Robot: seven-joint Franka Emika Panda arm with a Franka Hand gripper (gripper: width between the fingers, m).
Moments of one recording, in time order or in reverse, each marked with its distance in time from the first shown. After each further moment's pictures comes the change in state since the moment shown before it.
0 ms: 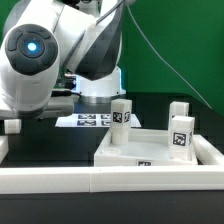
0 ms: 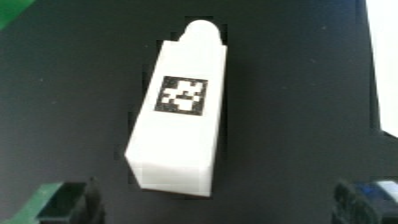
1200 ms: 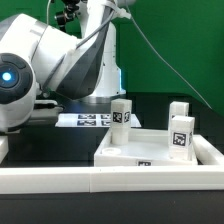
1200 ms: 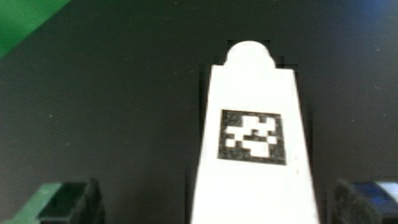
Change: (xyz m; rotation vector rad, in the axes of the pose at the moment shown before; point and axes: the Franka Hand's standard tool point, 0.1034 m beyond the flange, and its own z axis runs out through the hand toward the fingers) arm -0.003 0.023 0.035 0.032 -0.098 0.010
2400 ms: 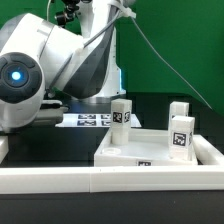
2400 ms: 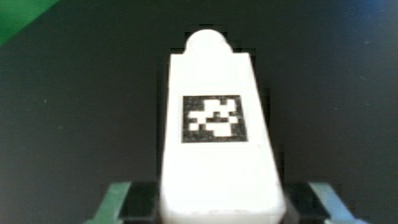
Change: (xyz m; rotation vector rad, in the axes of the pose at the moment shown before) arm 0.001 -0.013 -0.018 -0.023 0.008 -0.014
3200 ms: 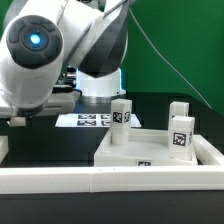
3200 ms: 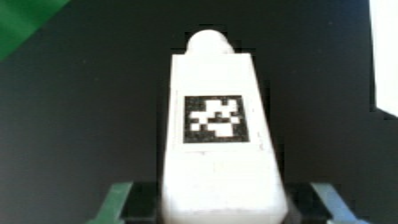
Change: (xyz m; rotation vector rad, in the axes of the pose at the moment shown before) arm 0.002 -0.005 -0.051 -0.016 0.132 0.000
